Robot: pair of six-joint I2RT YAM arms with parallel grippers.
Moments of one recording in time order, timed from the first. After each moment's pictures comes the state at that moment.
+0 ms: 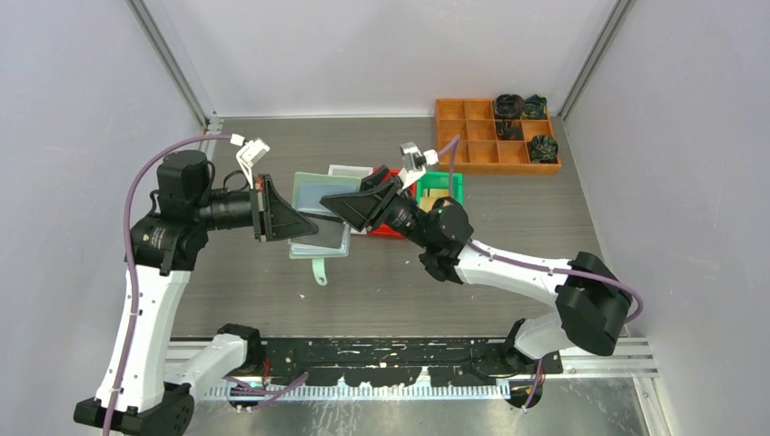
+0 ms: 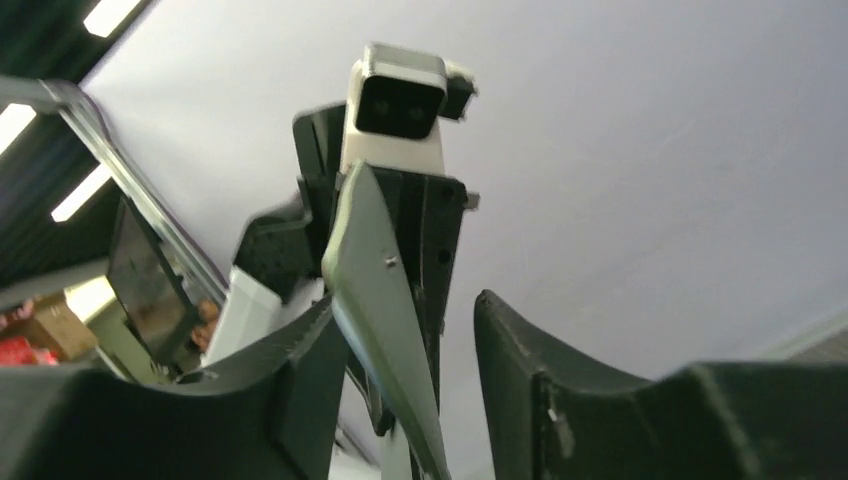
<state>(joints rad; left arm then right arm) -0.19 0.92 1.31 -0.78 1.08 -0.43 0.97 1.42 0.85 1.24 -0.18 0.95</state>
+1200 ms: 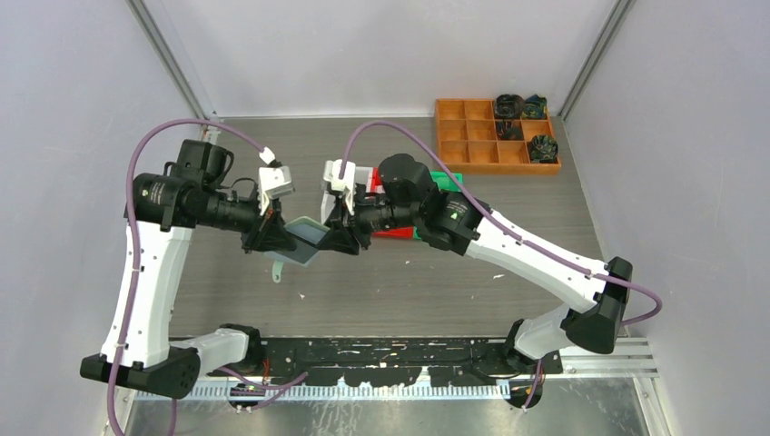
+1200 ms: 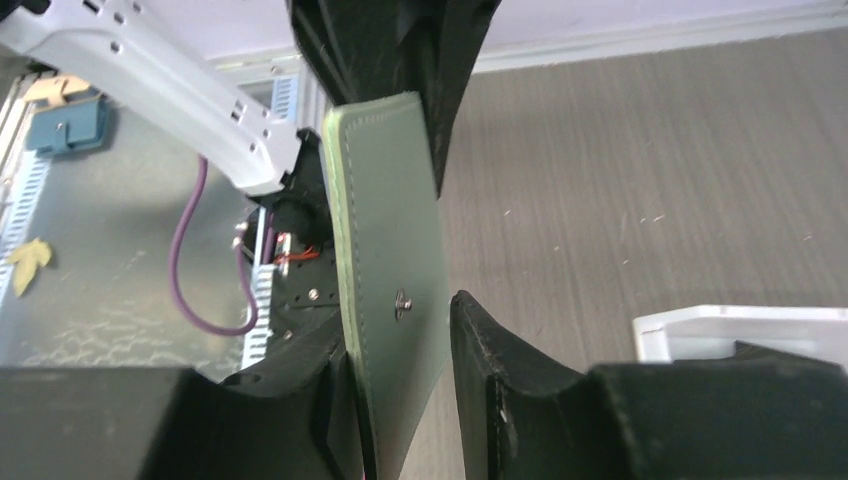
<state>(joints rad) -0.19 1.17 1.64 -1.59 0.86 0.76 1.02 1.42 1.46 -0.36 -0.53 -0.05</state>
